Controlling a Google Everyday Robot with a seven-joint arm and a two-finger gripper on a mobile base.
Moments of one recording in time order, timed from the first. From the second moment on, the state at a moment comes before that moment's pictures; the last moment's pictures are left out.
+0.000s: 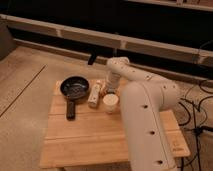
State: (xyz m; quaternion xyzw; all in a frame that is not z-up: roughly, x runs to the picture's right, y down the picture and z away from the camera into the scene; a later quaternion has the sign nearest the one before) arm 0.033 0.032 0.987 -0.30 0.19 0.70 0.62
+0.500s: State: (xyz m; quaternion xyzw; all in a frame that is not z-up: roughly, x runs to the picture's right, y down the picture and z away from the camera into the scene) arm 0.035 0.029 0.989 -0.30 0.18 0.70 0.62
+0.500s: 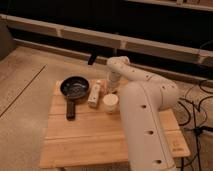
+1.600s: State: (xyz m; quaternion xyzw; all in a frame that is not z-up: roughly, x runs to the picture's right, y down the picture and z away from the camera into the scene) arm 0.031 0.001 0.975 -0.29 0.14 0.71 0.63
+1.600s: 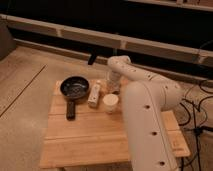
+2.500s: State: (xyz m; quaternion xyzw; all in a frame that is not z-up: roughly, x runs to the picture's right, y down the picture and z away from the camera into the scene) arm 0.062 -0.021 0.952 -0.25 0.13 0.72 0.63
